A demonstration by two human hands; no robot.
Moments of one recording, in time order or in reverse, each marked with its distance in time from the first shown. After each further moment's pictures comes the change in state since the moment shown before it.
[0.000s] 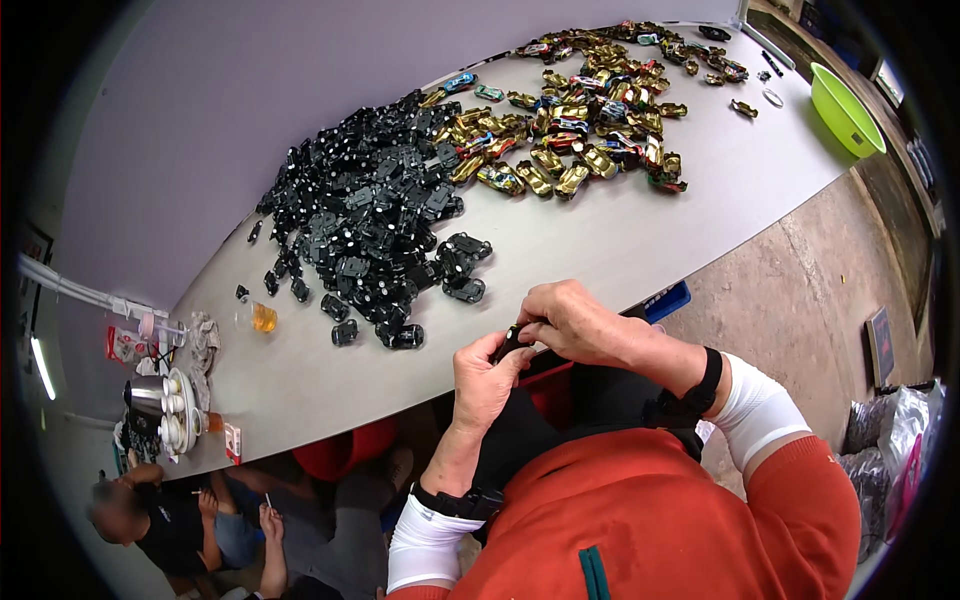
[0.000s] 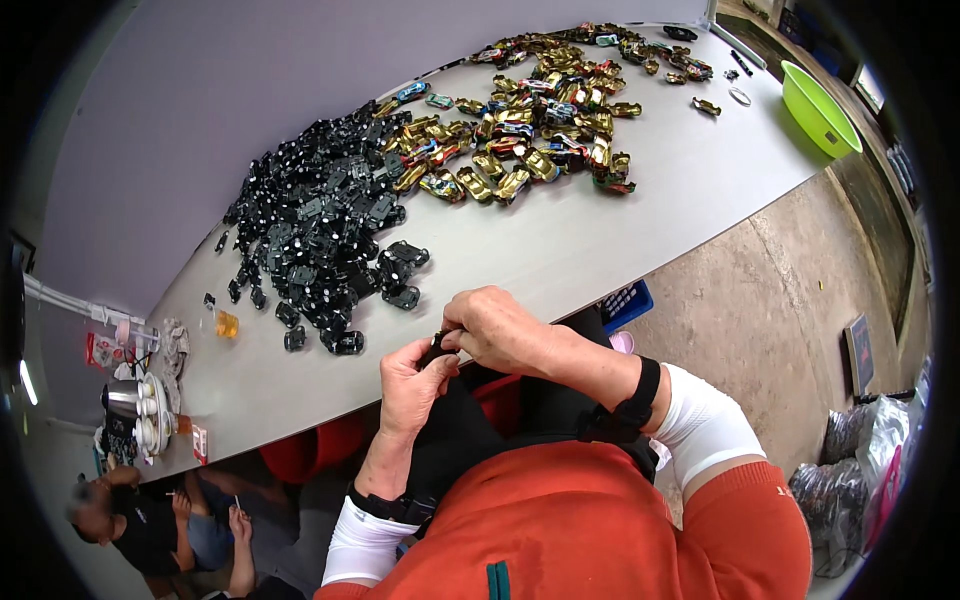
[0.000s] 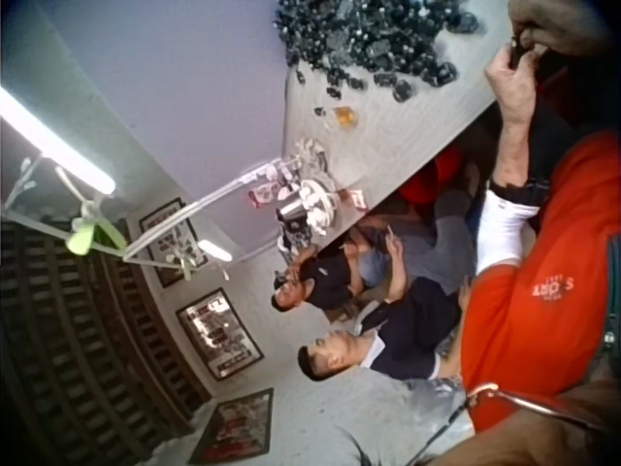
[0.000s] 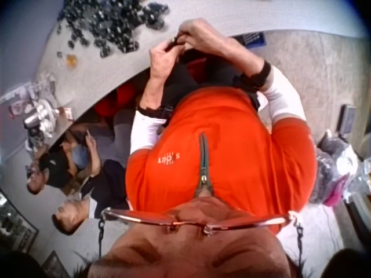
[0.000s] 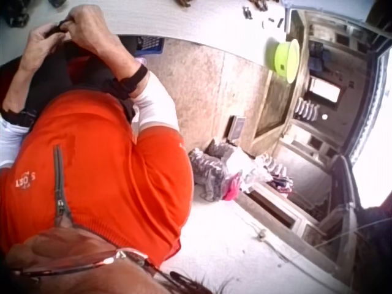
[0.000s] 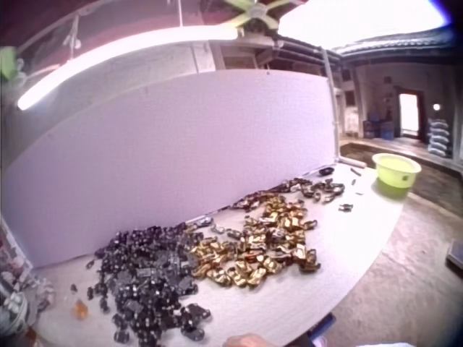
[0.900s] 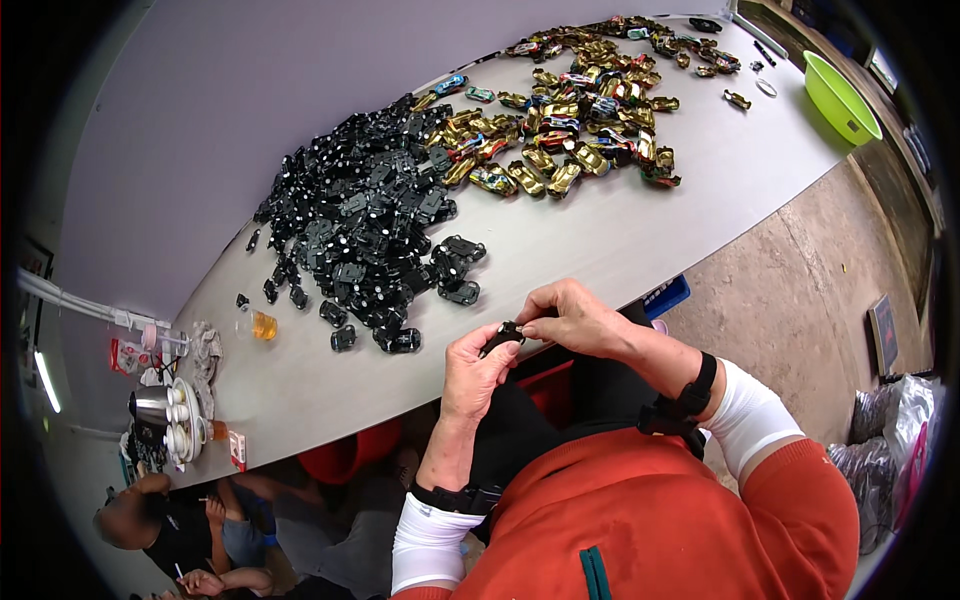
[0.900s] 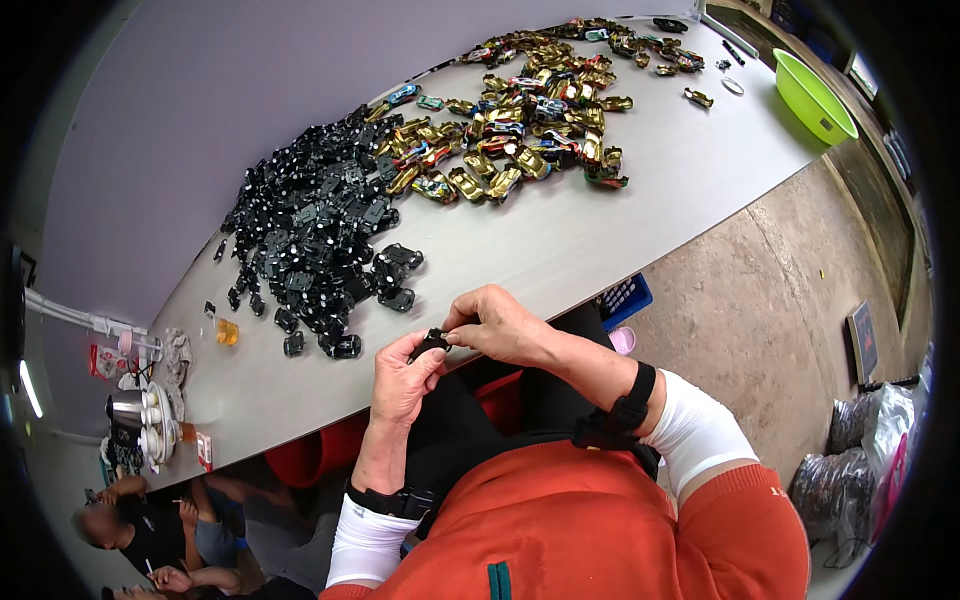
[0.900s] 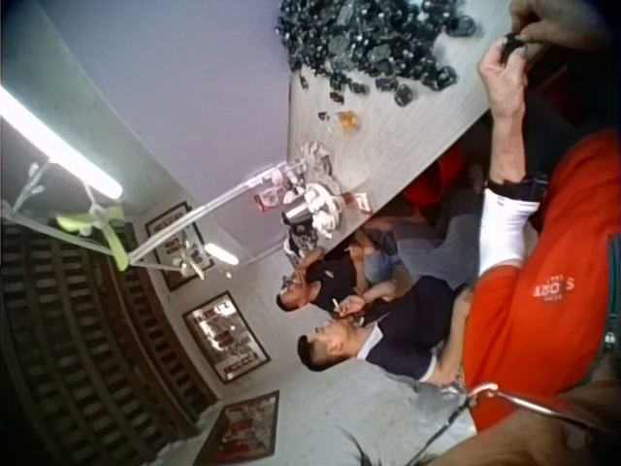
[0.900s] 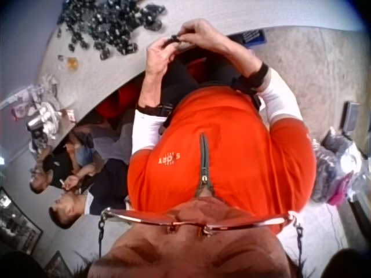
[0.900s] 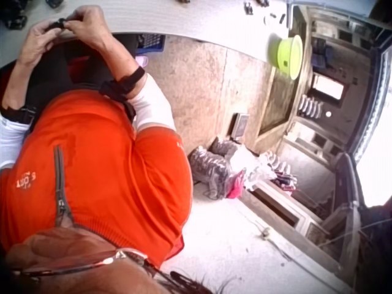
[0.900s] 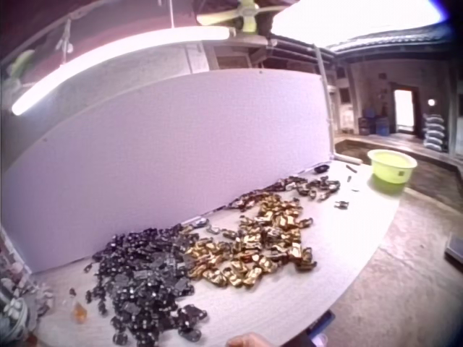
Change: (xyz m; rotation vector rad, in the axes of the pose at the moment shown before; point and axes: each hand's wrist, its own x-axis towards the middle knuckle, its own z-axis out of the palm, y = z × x) left_hand 0.009 -0.001 -0.009 -0.172 -0.046 -0.094; right_hand -0.005 0.012 0.004 0.482 0.018 0.278
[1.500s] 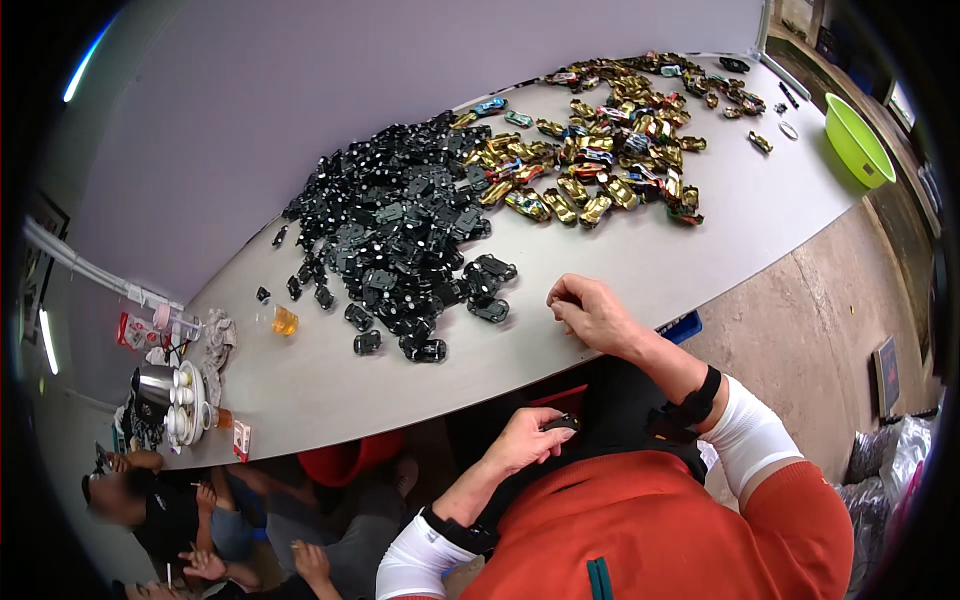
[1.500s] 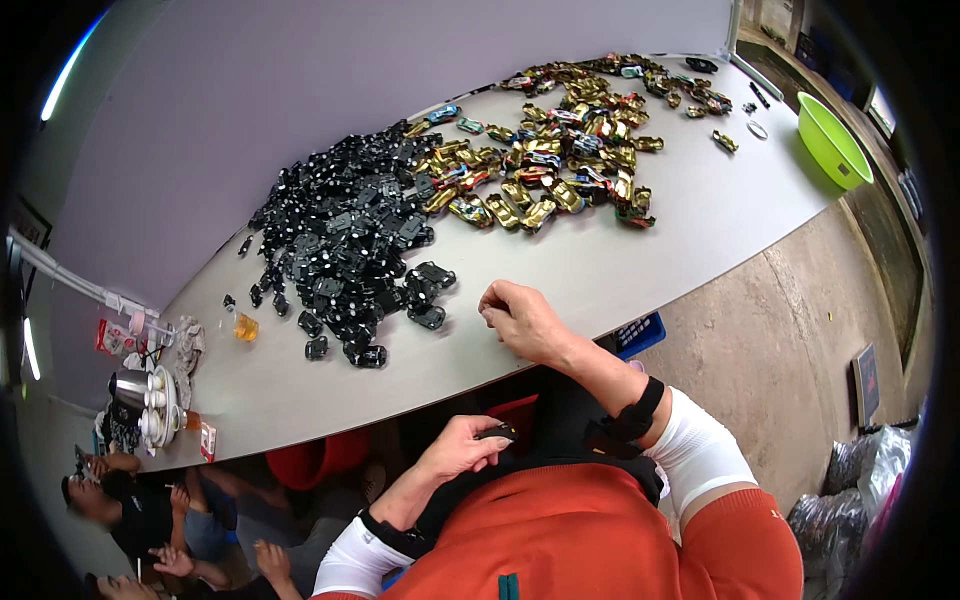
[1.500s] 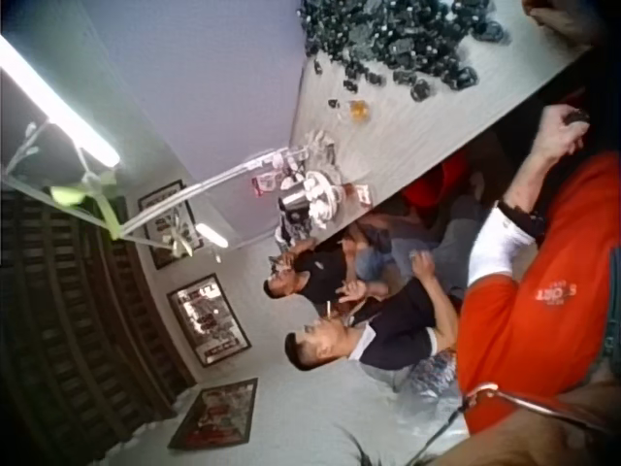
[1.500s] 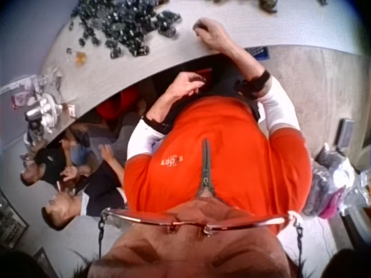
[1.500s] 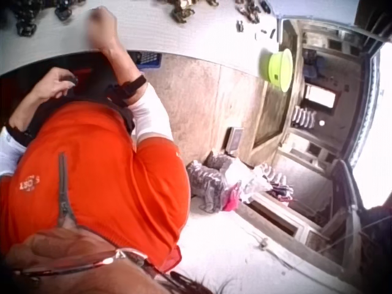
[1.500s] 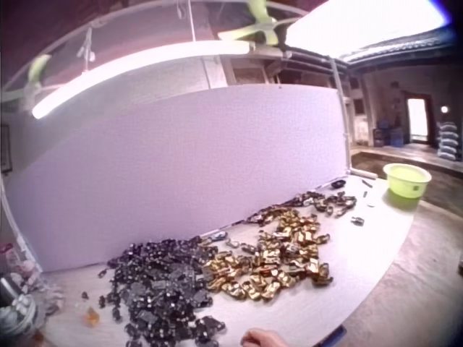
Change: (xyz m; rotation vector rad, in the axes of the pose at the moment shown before) left_hand -0.041 -0.046 0.003 0.182 -0.318 -0.435; right_hand 0.025 0.005 -0.009 -0.278 0.203 -0.169
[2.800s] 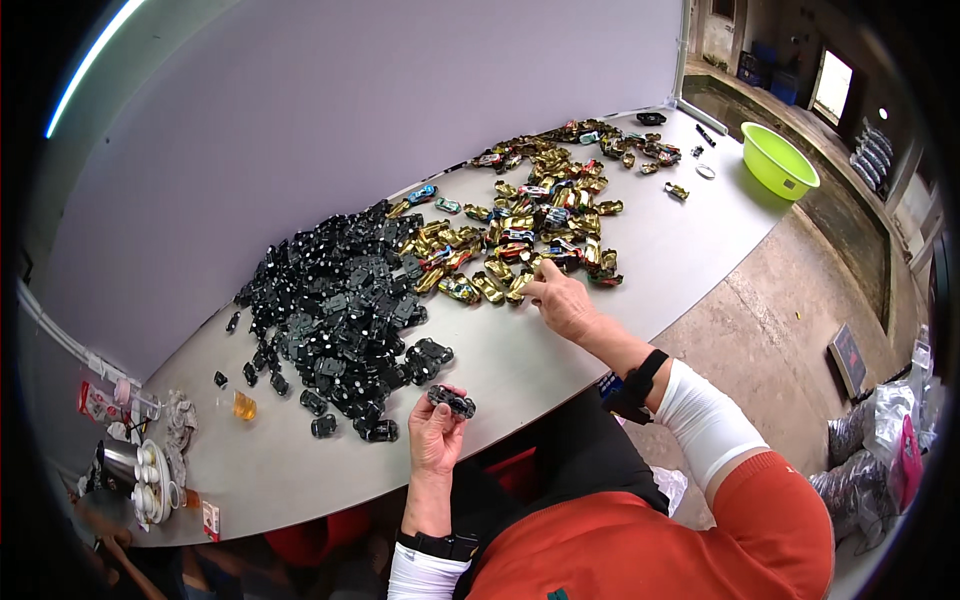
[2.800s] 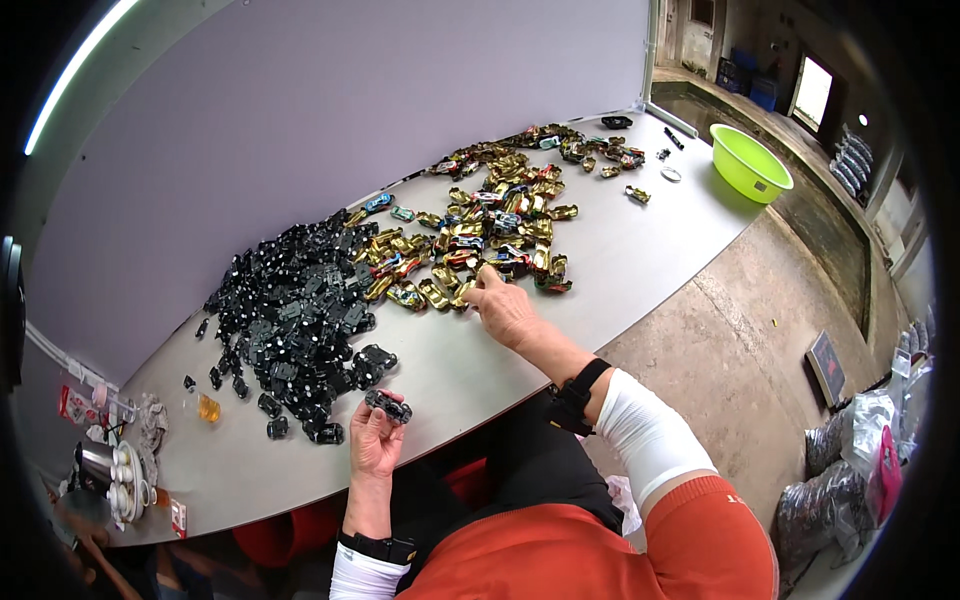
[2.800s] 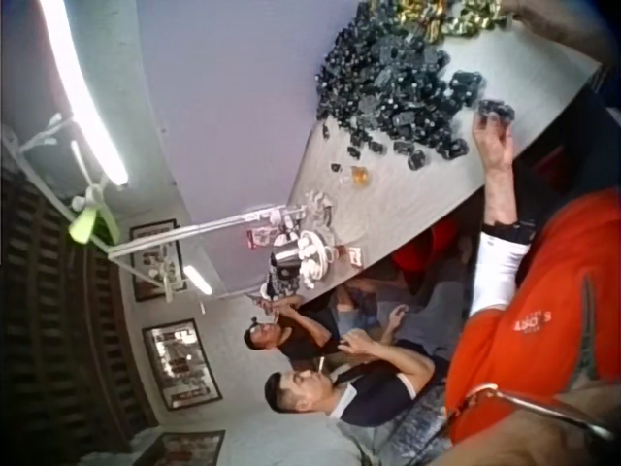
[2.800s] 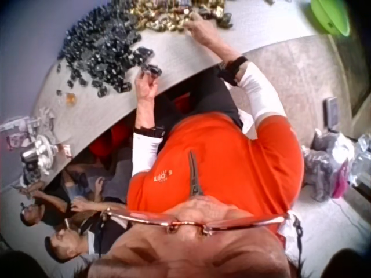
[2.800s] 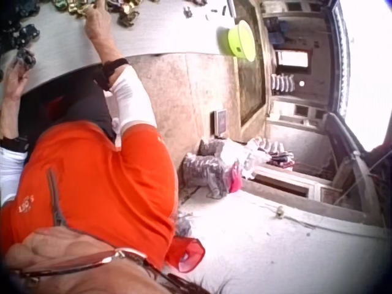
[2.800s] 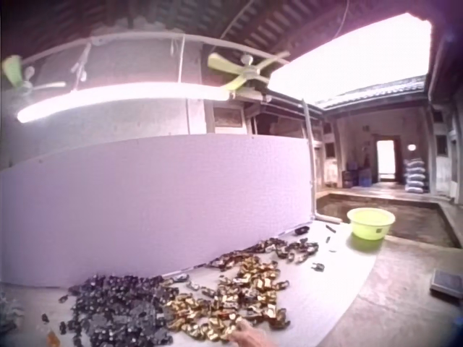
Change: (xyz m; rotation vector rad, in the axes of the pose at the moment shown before) left_hand 0.050 0.053 -0.053 -0.802 0.046 0.760; right_hand 0.053 0.031 -0.090 -0.822 0.299 -0.179
